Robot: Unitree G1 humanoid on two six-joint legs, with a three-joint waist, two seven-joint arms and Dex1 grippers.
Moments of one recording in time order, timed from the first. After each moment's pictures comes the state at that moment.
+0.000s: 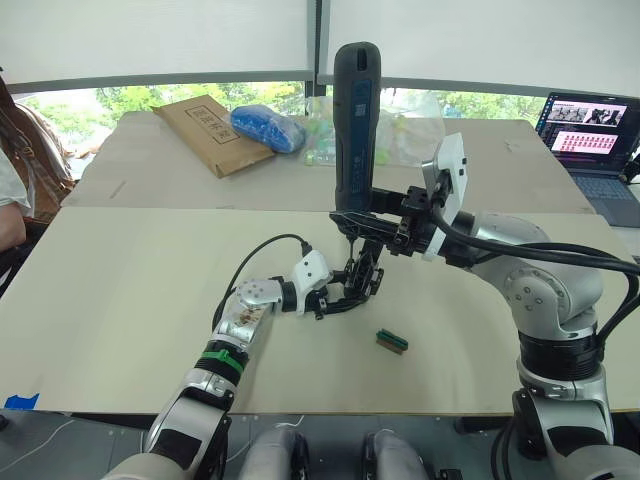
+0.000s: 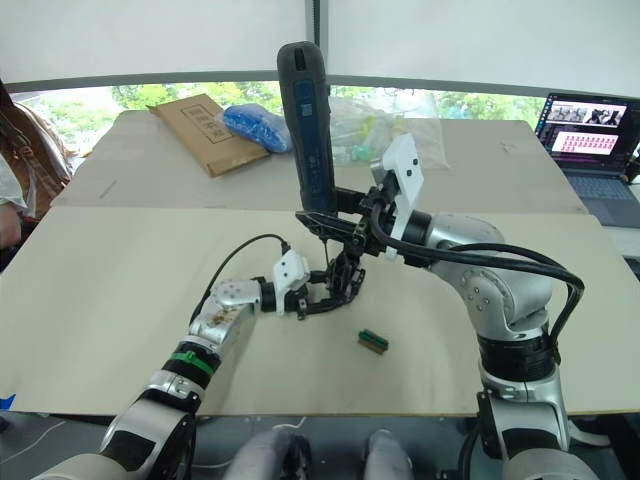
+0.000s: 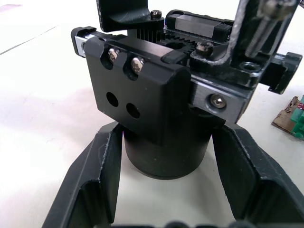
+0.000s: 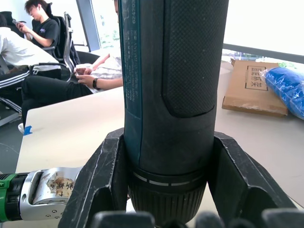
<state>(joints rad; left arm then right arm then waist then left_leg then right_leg) -0.62 0.18 -0.20 0.56 -0.08 -0.09 -1.01 -0.69 -0.48 -0.02 -0.35 0.69 0.81 0.70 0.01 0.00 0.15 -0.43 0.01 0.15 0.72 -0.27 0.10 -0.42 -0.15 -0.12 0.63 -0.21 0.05</state>
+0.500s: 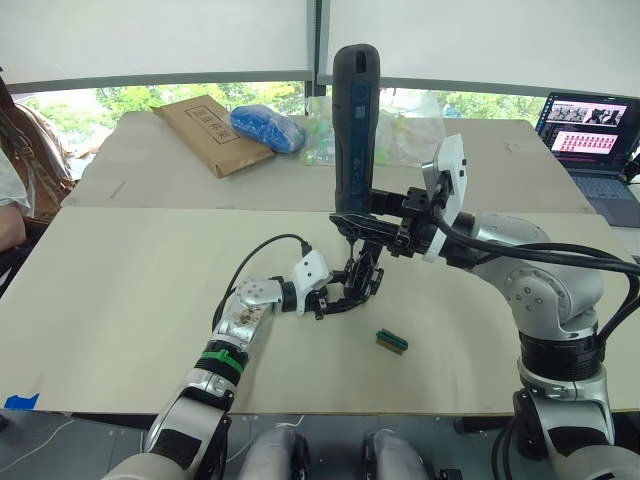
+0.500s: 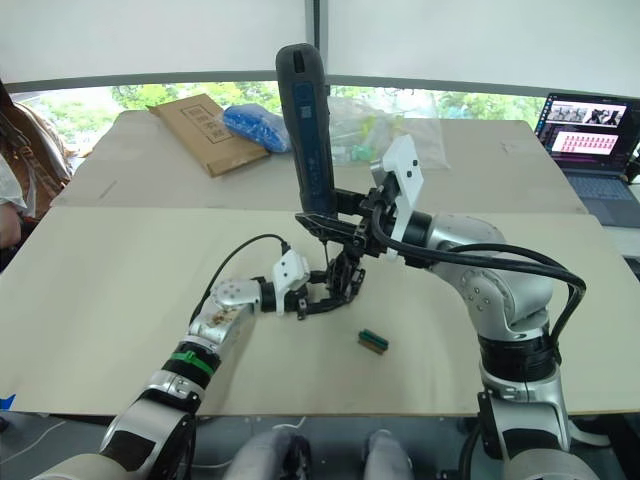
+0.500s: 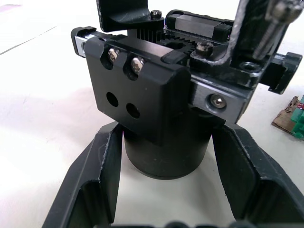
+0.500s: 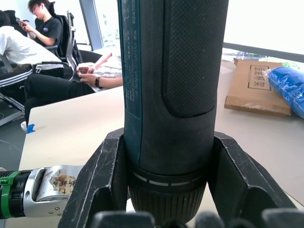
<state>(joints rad) -0.62 0.18 -0.20 0.56 -0.08 -0.09 -1.01 -0.69 -0.49 -0.02 -0.35 0.69 0.81 0.72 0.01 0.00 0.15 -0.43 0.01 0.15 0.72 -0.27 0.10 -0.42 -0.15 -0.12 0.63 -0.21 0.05</state>
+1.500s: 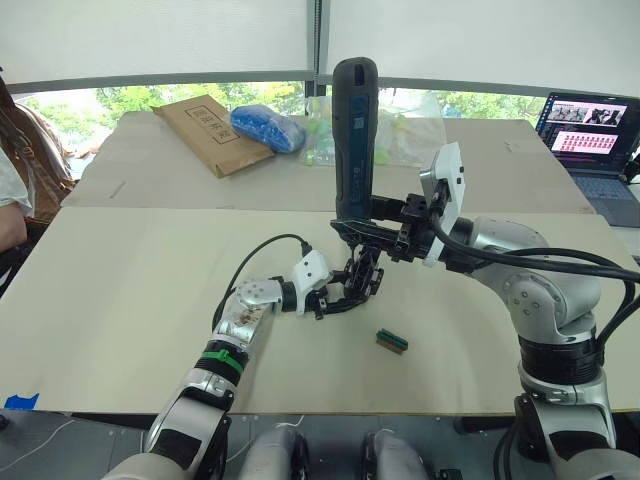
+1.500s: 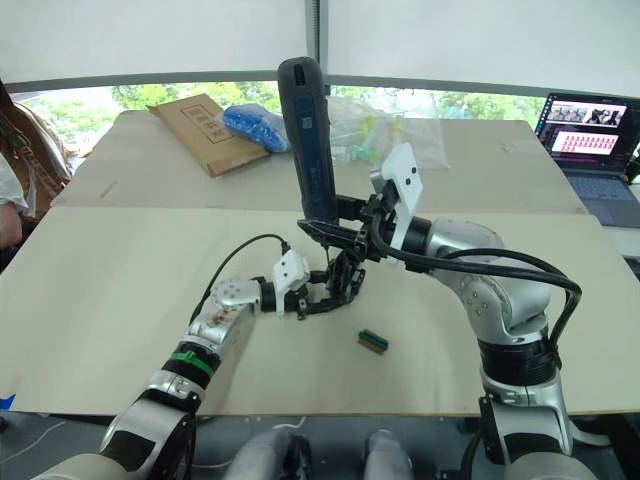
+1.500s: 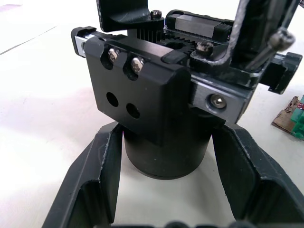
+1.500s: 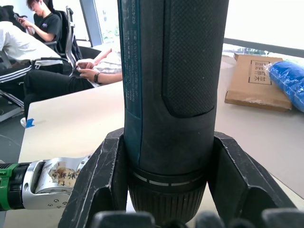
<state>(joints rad) -0.62 0.18 -0.20 0.56 -0.08 -0.09 -1.01 -0.67 -0.49 -0.01 -0.35 0.67 0.79 0.73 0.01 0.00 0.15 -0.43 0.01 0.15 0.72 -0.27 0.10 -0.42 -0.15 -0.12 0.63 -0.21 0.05</state>
